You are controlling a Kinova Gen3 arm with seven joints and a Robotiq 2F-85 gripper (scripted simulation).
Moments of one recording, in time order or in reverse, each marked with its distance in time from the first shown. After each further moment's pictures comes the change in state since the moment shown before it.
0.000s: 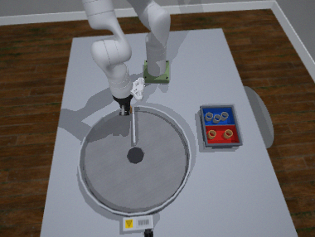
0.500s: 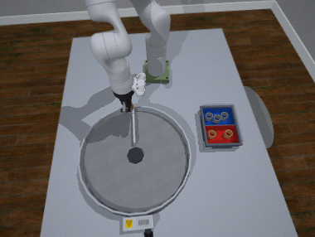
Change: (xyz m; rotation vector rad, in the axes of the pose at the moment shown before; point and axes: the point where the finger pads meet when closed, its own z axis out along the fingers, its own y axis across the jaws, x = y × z) arm 0.008 -0.003 -0.022 0.014 0.013 -0.015
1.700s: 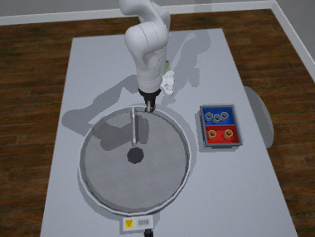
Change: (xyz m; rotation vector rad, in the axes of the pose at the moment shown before) arm 0.091 0.019 -0.034 -0.020 -0.012 0.051
